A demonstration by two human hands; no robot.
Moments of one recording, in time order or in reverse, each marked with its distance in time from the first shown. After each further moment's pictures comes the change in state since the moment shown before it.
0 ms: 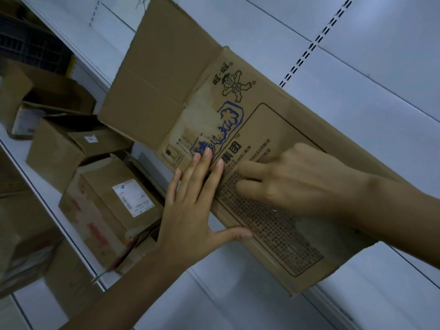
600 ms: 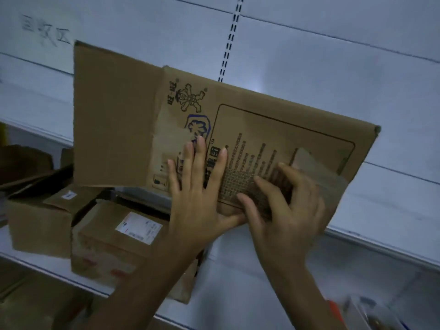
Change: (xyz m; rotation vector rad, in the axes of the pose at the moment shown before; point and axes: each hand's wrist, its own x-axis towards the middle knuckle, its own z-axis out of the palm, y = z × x) left_hand 0.039 -0.020 -0.016 0.126 -0.081 0.376; right_hand 0.034 -0.138 0.043 0.152 0.701 1.636
